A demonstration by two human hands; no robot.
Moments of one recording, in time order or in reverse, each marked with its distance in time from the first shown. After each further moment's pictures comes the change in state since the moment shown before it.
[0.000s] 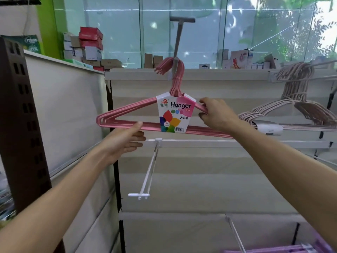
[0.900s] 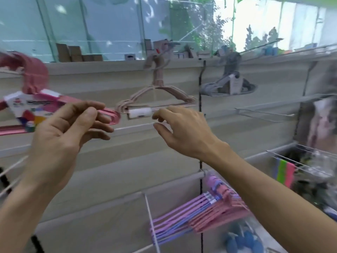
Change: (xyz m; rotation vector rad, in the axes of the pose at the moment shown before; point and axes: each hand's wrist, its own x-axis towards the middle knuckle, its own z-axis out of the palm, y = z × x) left_hand -0.158 0.098 0.254 -0.305 -0.136 0.745; right_hand -0.246 0.149 -0.148 -0.156 0.263 -0.175
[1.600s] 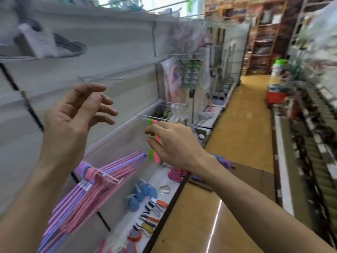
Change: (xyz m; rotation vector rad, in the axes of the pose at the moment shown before) left_hand -0.034 -0.050 0.436 -0.535 -0.449 -0.139; right_hand -0.312 0.231 -0.155 -0.311 -0.168 0.542
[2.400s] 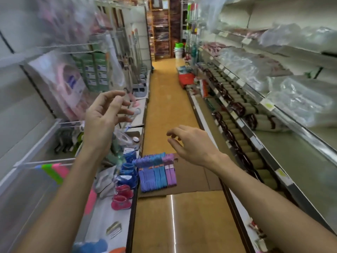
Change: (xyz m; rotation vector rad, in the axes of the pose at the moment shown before) left_hand 0.218 -0.288 0.275 -0.361 -0.400 -0.233; right_hand -0.018 0.325 0.013 -0.327 -0.146 0.657
